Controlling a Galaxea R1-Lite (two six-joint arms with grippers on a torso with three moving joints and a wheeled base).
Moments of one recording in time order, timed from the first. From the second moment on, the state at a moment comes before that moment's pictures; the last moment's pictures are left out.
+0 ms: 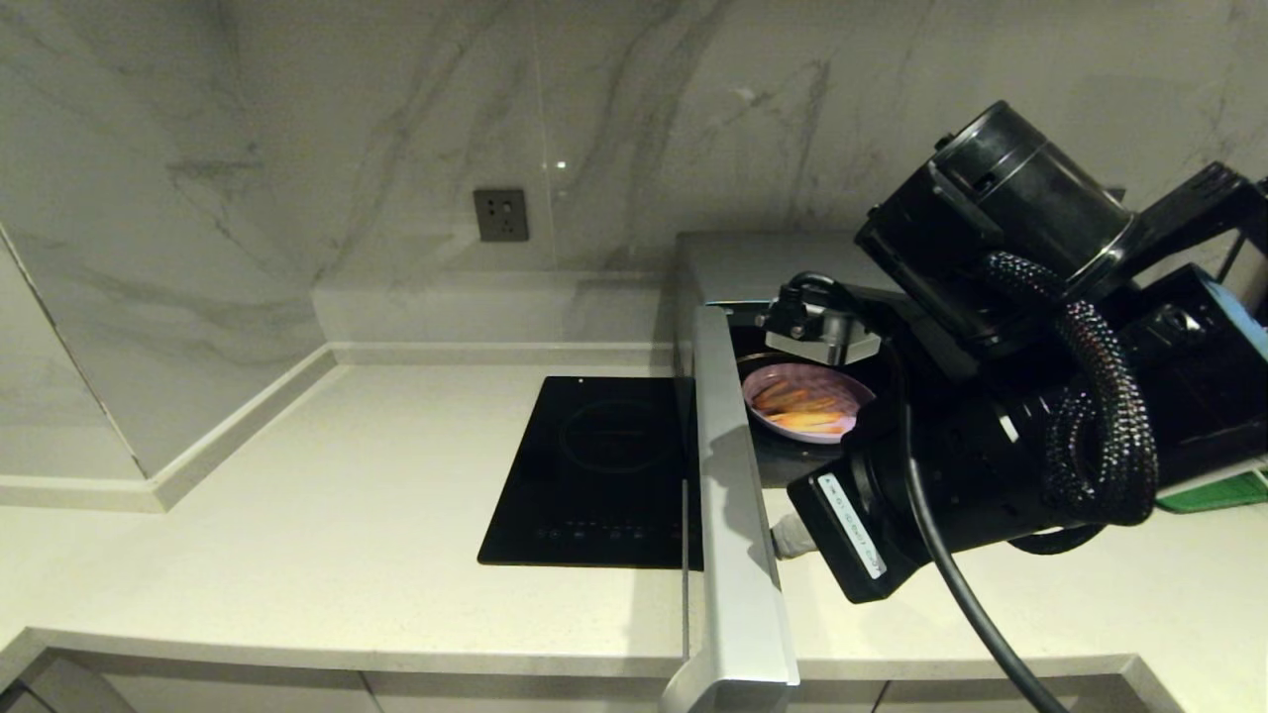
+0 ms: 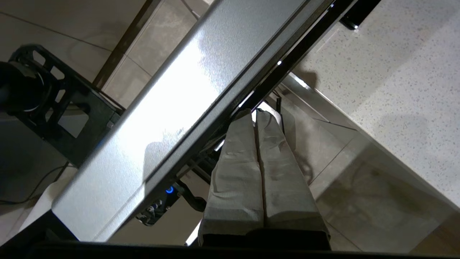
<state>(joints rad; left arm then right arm) 0.00 0.00 0.00 -0.01 0.01 -0.05 0.85 1.74 -1.69 0.89 -0.01 0.30</state>
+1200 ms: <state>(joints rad) 0.00 0.00 0.00 -0.01 0.01 -0.05 0.71 1.76 -1.69 0.82 -0.25 0.74</state>
